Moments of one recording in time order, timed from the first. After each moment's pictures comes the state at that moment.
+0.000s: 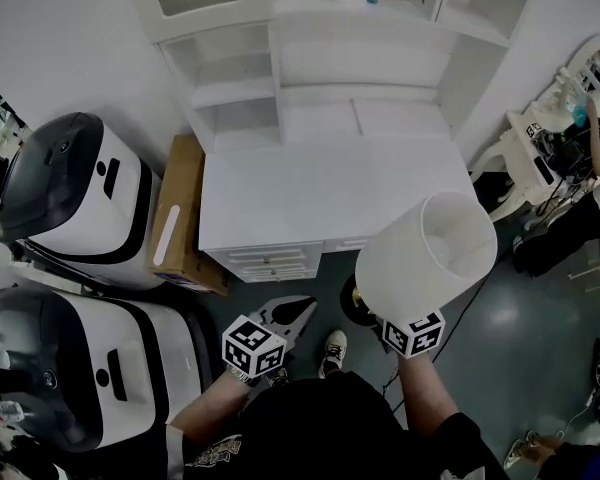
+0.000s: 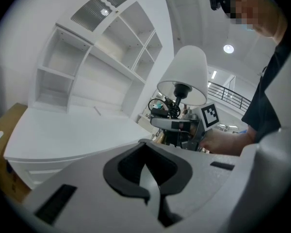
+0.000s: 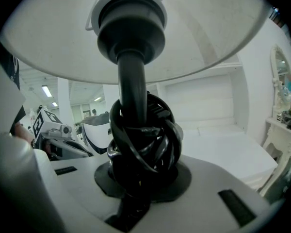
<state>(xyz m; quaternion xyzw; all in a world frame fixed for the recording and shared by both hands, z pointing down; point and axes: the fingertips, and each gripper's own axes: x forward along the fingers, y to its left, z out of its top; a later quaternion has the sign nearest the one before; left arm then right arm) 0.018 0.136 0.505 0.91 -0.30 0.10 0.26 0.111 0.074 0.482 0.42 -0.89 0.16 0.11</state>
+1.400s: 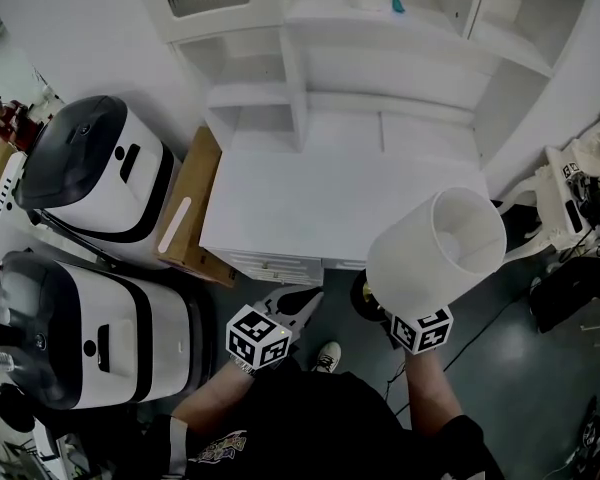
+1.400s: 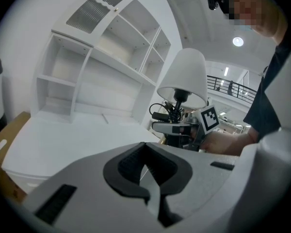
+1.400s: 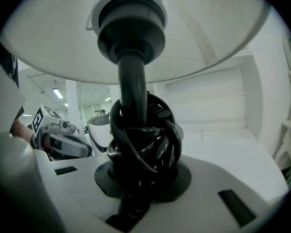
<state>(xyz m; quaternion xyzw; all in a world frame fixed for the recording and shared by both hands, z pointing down) 0.076 0.053 0.495 0.89 -0.38 0.10 0.24 0.168 -0.018 0.488 0.35 -0.92 0.16 0.11</state>
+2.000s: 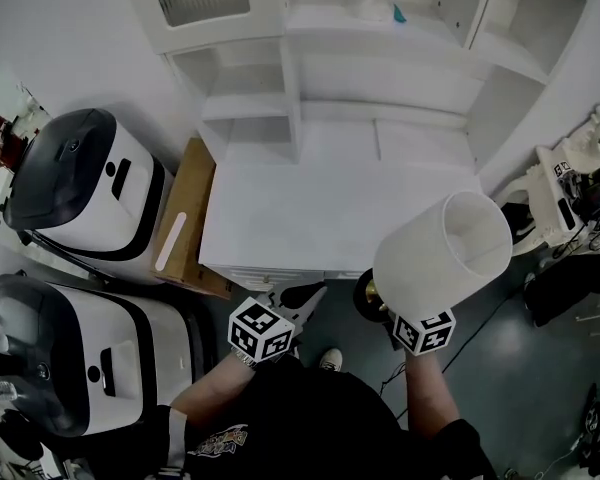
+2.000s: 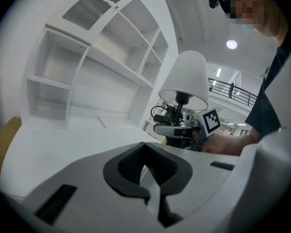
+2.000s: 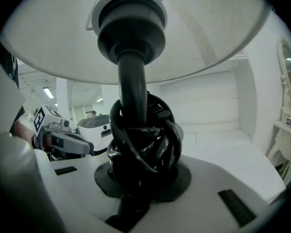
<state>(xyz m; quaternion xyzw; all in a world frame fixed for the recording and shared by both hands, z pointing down) 0.052 0.013 0.487 0.91 -0.34 0.09 0.23 0.153 -0.043 0.482 0.40 -0.90 0.16 0.11</state>
